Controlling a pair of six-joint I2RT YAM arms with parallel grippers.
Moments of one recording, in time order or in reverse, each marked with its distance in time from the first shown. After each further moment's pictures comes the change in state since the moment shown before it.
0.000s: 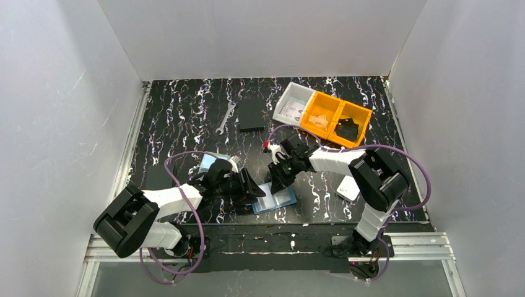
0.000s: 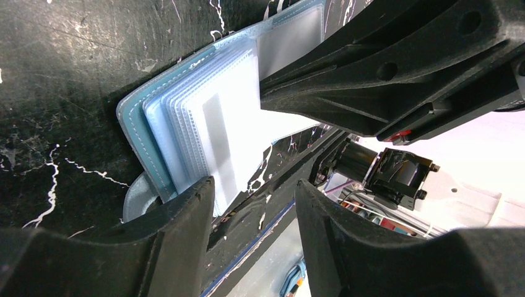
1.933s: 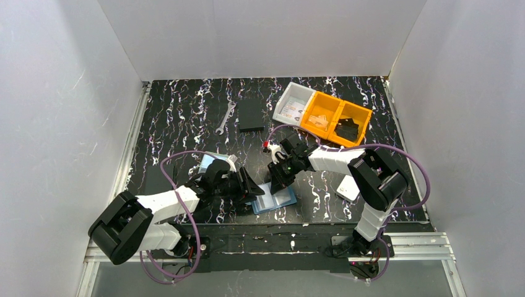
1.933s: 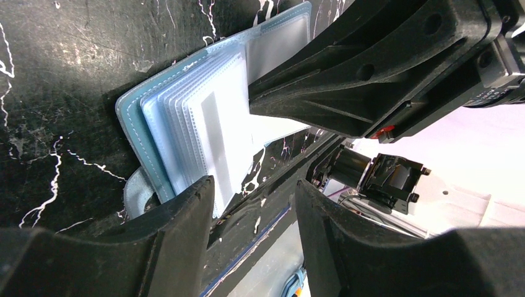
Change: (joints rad) left arm -0.001 -0.063 -0.011 -0.019 -0.037 -0.014; right arm 0.000 0.008 0.012 -0.016 -0.006 0.008
